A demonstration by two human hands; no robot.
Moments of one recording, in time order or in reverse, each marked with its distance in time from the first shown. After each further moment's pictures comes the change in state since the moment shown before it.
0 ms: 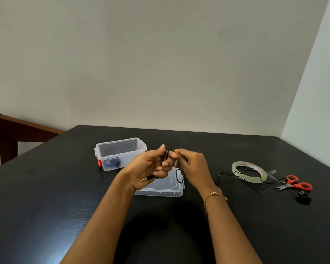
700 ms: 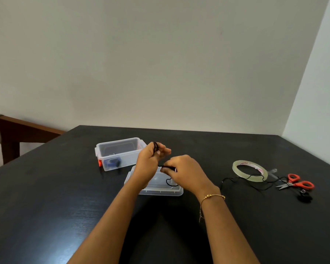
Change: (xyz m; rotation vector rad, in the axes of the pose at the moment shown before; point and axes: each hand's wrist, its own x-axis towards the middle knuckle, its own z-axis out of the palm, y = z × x) left_hand 0.026 -0.021 -0.010 0.656 0.546 0.457; right_hand -0.002 -0.024 0.001 -0.299 -0.368 -0.010
